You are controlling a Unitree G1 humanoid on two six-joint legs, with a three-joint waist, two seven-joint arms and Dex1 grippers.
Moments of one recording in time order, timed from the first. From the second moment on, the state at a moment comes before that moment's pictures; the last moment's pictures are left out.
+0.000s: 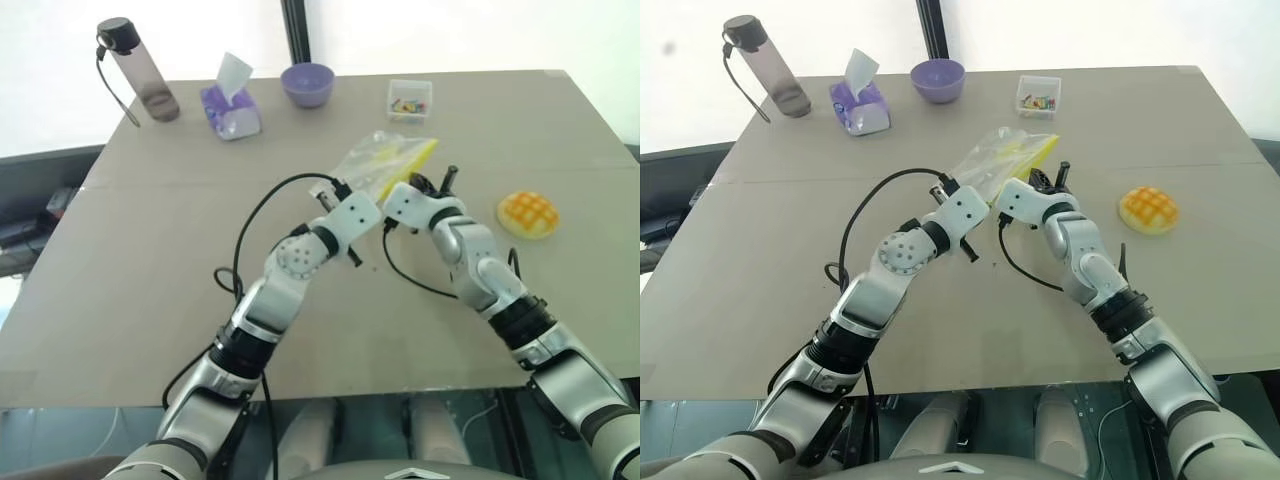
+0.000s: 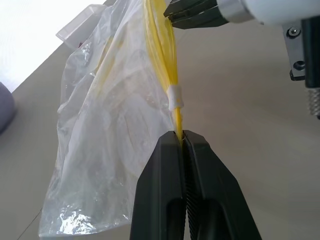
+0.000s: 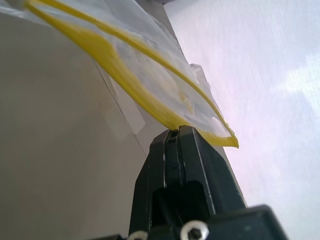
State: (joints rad) left arm -0.55 0.29 -0.35 -0.08 0.22 0.46 -0.41; right arm -0.71 -0.38 0.51 0.22 -0.84 0.32 0.19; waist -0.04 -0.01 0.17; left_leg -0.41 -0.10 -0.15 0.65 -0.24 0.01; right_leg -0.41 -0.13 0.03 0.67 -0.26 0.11
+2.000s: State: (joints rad) left arm -0.53 0.25 -0.33 -0.07 0.20 0.38 -0.48; right arm -0.75 -0.36 0.47 0.42 -0.81 0.14 0.16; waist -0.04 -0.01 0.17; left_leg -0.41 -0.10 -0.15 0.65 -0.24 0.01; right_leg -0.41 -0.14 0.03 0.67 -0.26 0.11
